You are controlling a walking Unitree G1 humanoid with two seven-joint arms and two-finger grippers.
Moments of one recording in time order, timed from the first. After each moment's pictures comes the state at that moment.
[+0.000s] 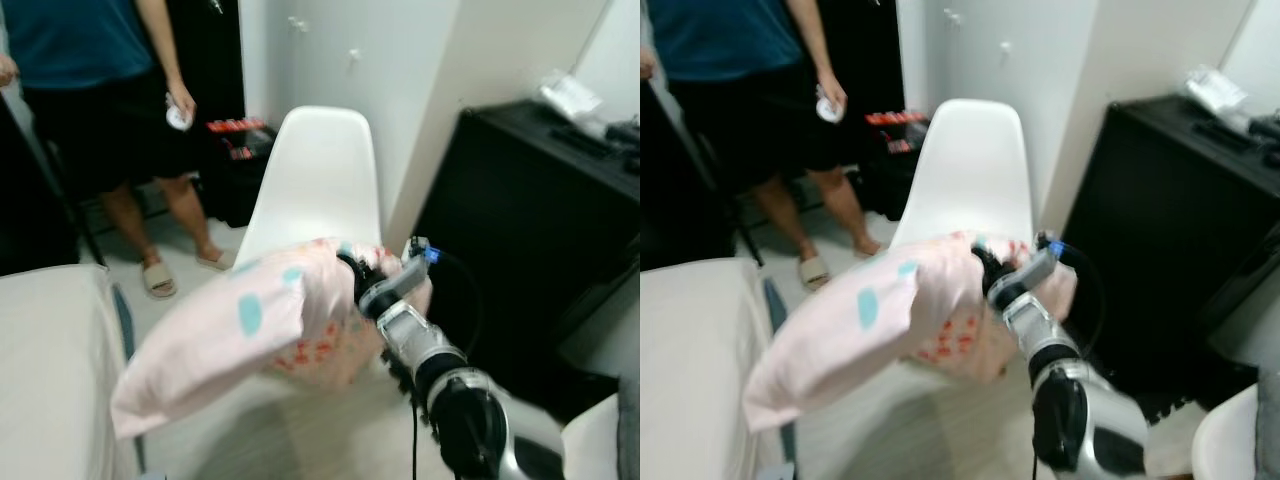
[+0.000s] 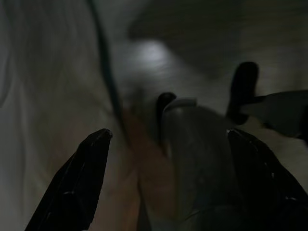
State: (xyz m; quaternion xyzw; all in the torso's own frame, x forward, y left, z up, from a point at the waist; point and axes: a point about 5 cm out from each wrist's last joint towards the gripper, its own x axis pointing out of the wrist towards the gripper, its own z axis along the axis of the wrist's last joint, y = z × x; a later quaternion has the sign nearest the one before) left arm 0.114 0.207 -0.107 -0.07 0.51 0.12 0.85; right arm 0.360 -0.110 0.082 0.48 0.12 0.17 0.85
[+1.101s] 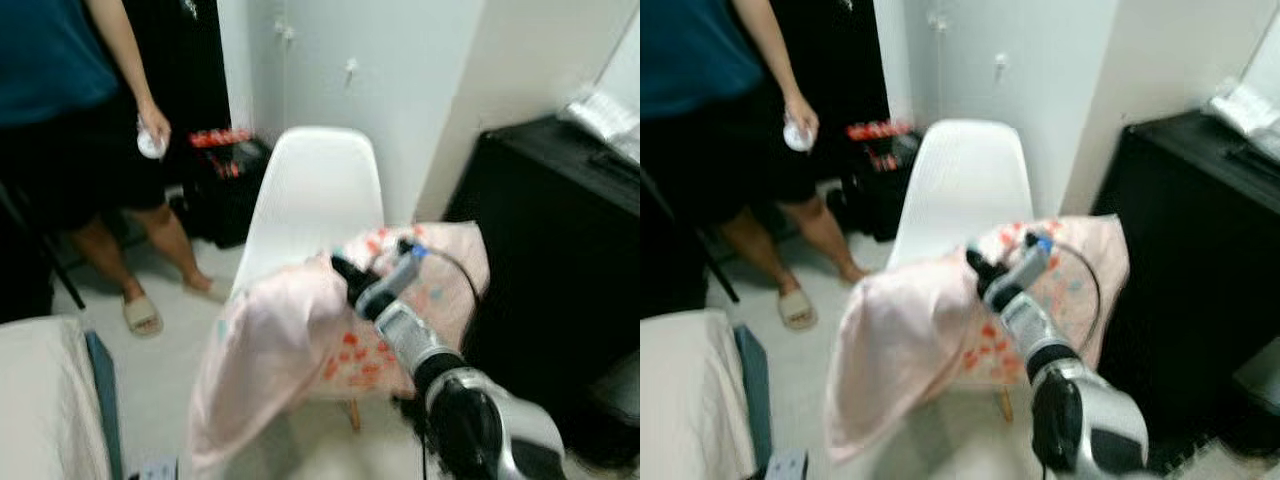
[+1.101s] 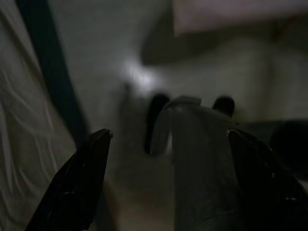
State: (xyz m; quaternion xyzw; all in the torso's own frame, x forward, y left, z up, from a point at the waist) left arm 0.130 0.199 -0.103 -0.08 0.49 0.09 0.86; right arm 0.363 -0.104 0.088 0.41 0.12 0.19 0.88
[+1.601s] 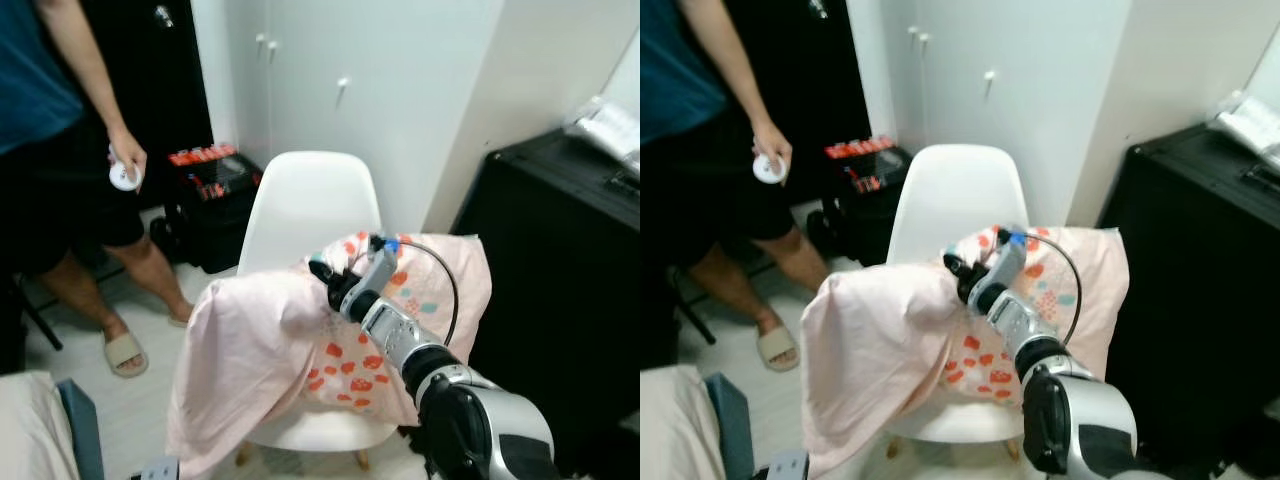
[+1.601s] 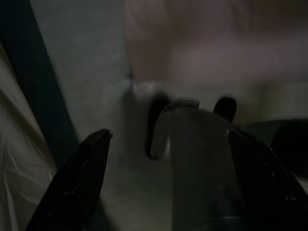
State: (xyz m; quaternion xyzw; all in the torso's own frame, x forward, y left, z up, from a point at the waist) left arm 0.131 0.199 -0.102 -0.08 0.49 0.09 0.86; right arm 0.360 -0.070 0.085 0.26 0.18 0.22 0.92
